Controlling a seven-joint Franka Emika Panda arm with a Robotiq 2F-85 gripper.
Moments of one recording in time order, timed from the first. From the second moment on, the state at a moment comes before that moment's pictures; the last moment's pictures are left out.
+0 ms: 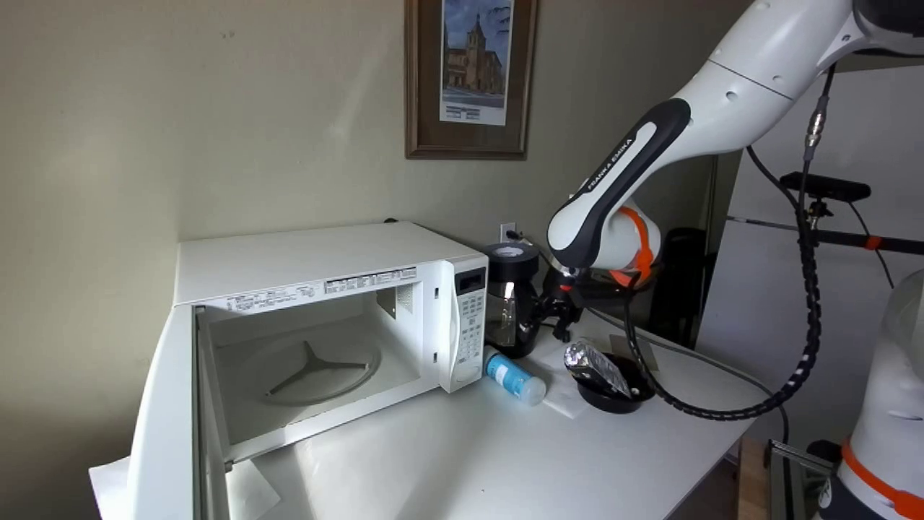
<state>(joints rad) -0.04 0.04 -0.18 -2.58 0.36 2.86 -0.15</state>
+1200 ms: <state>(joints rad) -0.10 0.48 -0.06 -2.38 0.40 3.18 -0.31</state>
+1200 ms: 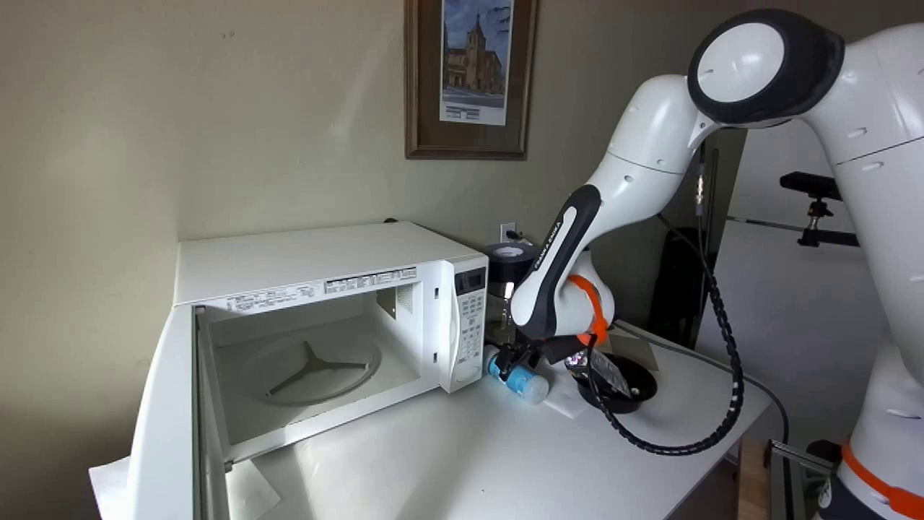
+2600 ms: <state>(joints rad) -0.25 0.36 0.18 -2.54 0.35 3.57 -0.17</state>
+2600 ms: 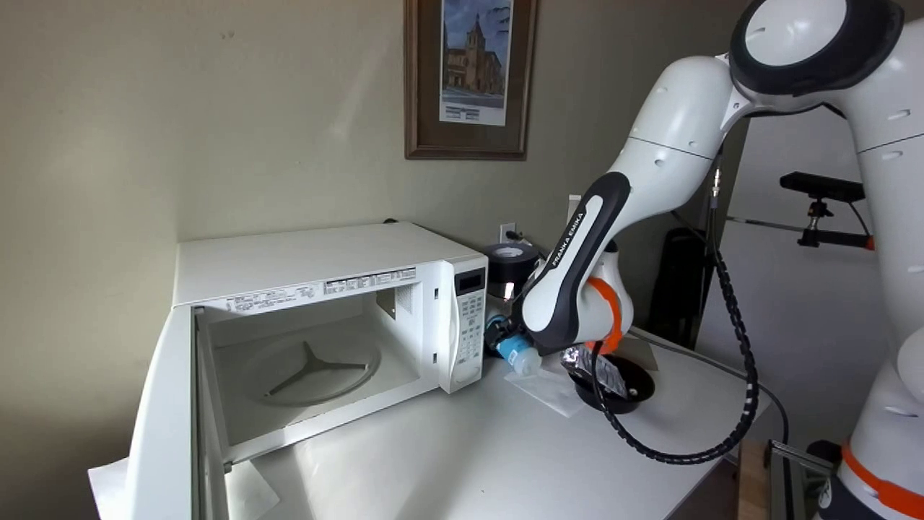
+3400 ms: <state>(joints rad) 0.05 0.20 -0.02 -2.67 0.39 4.13 -0.31</state>
